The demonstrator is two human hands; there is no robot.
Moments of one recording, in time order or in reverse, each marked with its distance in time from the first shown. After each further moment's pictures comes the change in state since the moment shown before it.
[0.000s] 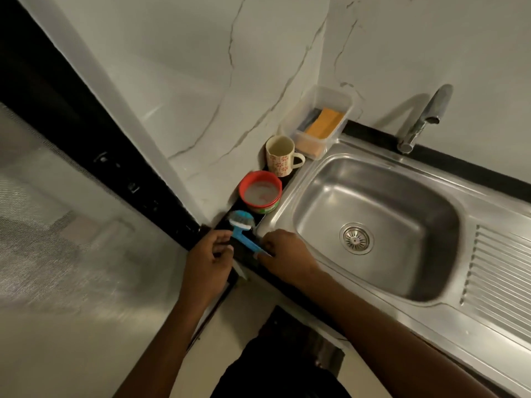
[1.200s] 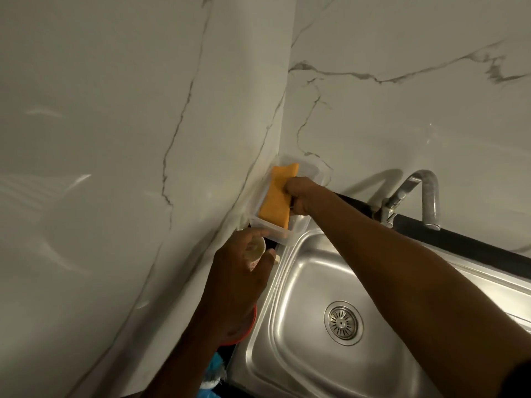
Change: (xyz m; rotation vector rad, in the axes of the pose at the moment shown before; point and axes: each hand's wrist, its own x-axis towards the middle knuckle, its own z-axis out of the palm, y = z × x) left_hand 0.217 0.149 0.082 -0.069 -0.203 0.359; right_hand 0.306 0.077 -0.239 1.064 0.243 0.721
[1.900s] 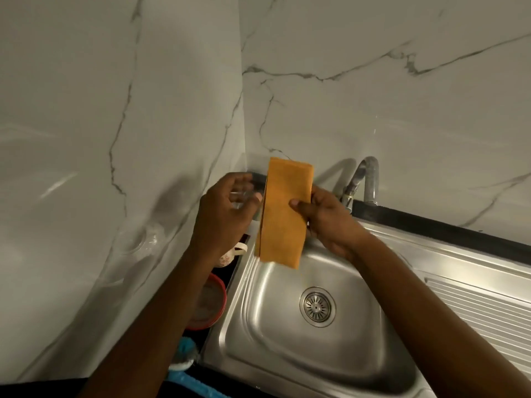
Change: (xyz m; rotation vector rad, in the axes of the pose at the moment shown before) left_hand 0.048 0.057 0.024 -0.016 0.013 0.128; right_hand -0.140 0.076 -0.123 0.092 -0.301 -0.514
